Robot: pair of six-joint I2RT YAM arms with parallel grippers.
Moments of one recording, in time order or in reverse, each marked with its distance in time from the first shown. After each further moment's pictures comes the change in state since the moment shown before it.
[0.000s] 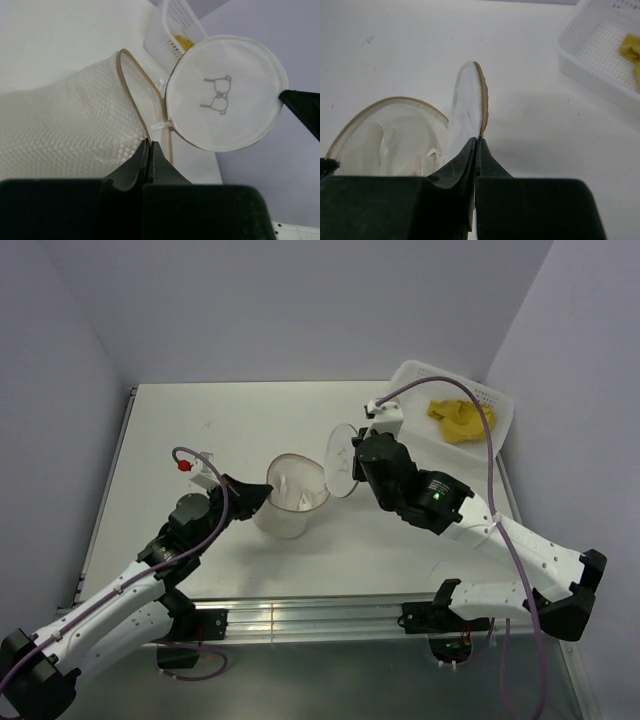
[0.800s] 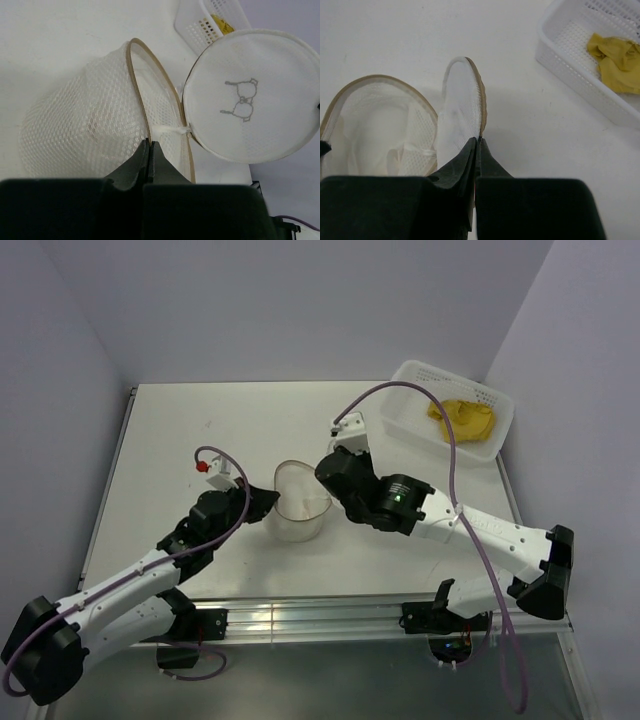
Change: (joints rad) left arm -0.023 0.189 0.000 0.093 -0.008 0.048; right arm 0.146 0.173 0.086 -0.154 0.216 -0.030
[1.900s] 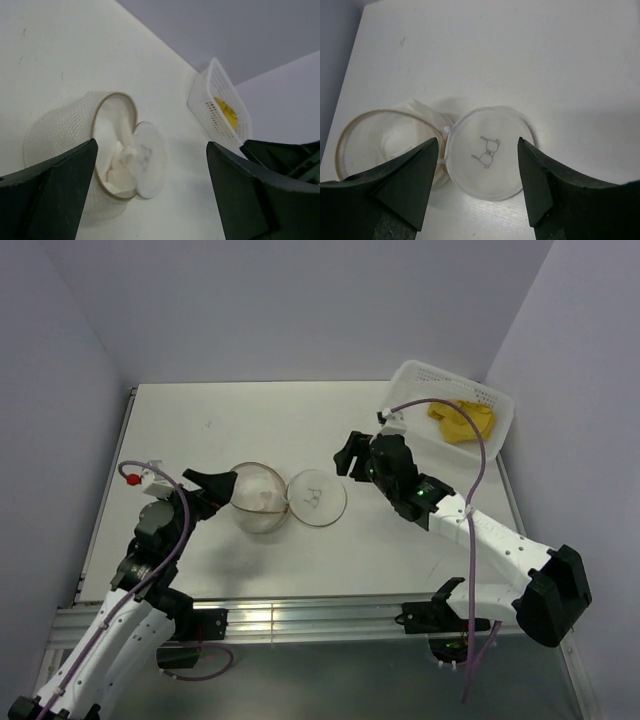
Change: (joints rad) left arm 0.305 -0.430 -0.005 -0.307 -0.027 0.002; right arm -0.391 -0.129 -0.406 0.555 -0.628 0.223
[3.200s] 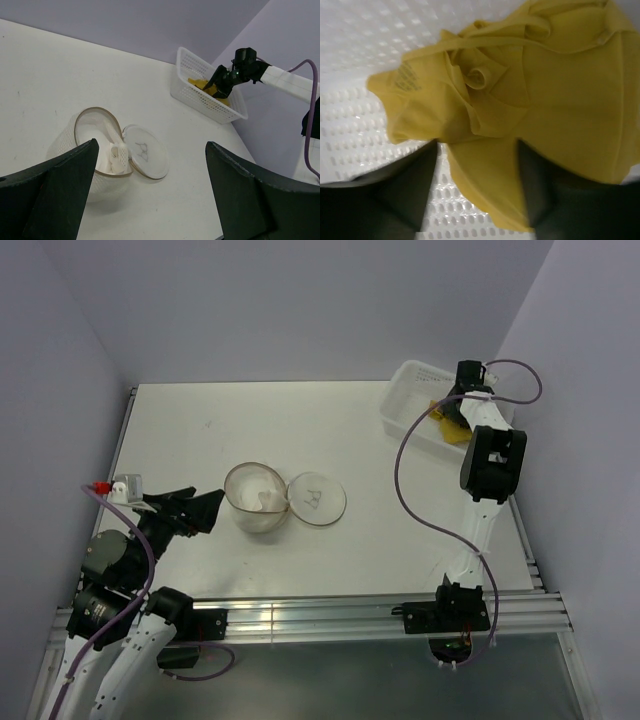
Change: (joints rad) left arm 0.000 -0.247 0.262 -0.332 0.169 0.336; right arm -0.855 1.117 1.042 -0.395 -0.011 -0.141
